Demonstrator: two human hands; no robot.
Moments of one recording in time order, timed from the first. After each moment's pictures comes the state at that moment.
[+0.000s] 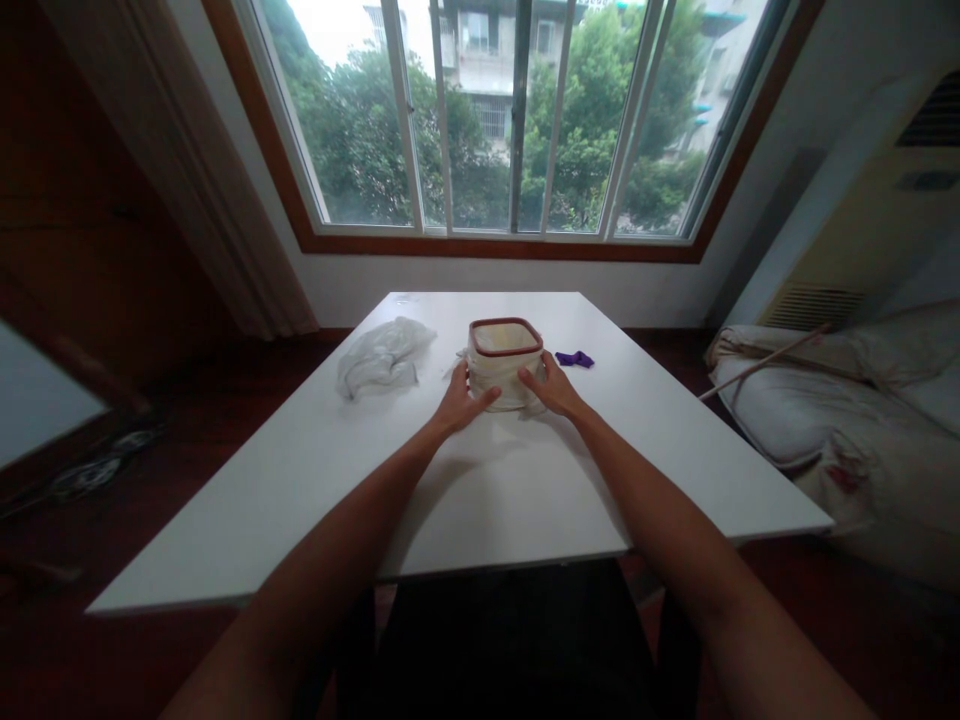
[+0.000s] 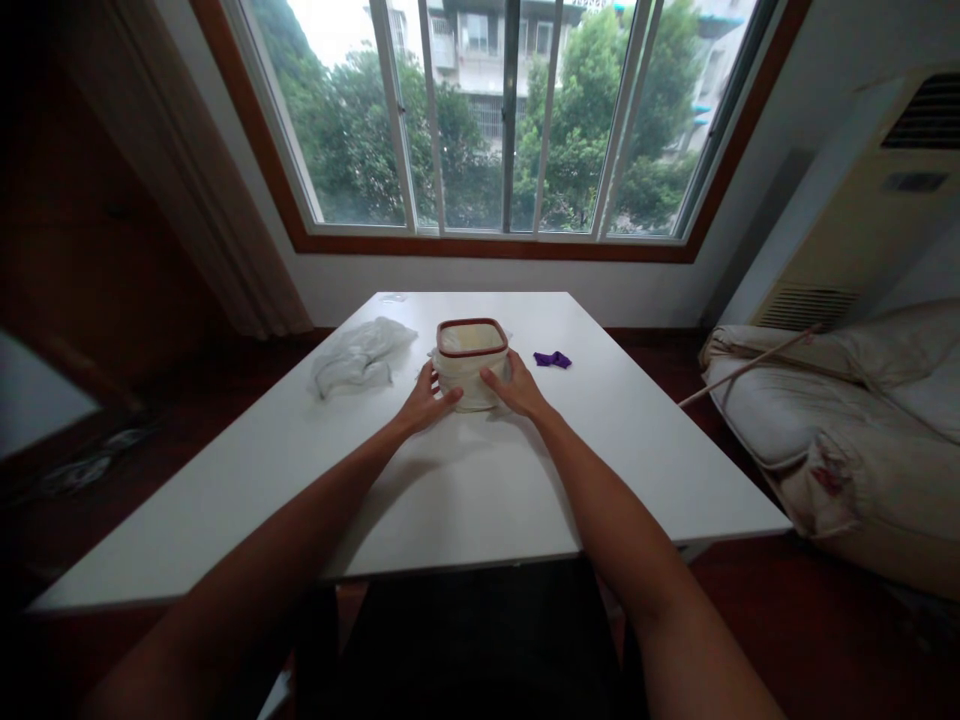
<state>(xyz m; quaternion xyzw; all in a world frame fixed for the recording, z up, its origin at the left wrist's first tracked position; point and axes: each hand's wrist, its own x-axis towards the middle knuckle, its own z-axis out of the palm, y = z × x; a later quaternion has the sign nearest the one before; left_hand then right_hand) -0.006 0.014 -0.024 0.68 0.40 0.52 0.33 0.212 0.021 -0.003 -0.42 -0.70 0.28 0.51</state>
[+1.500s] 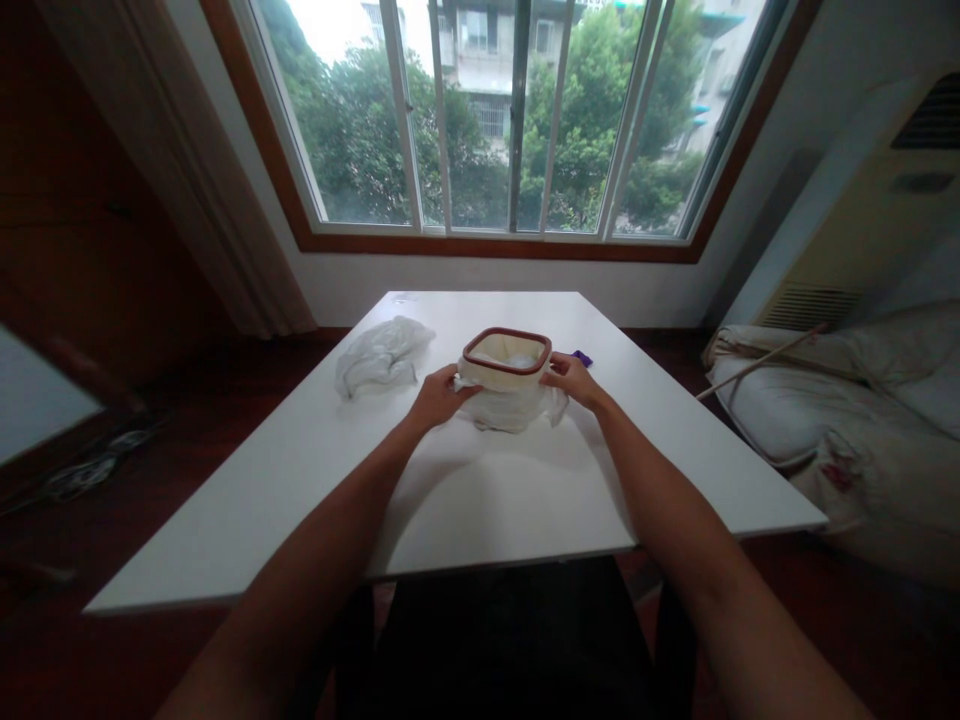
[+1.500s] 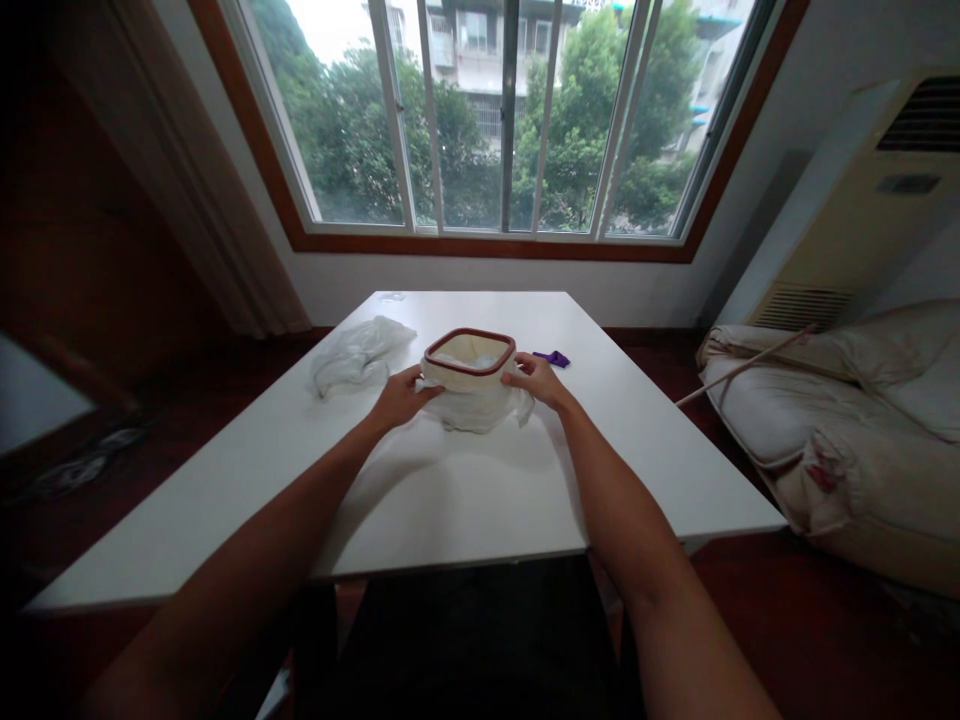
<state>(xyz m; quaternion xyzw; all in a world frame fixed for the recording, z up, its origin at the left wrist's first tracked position) -0.042 0.008 -0.003 0.74 0.47 0.44 0.19 0.256 0.033 0.005 -0.33 -0.69 0.44 0.47</state>
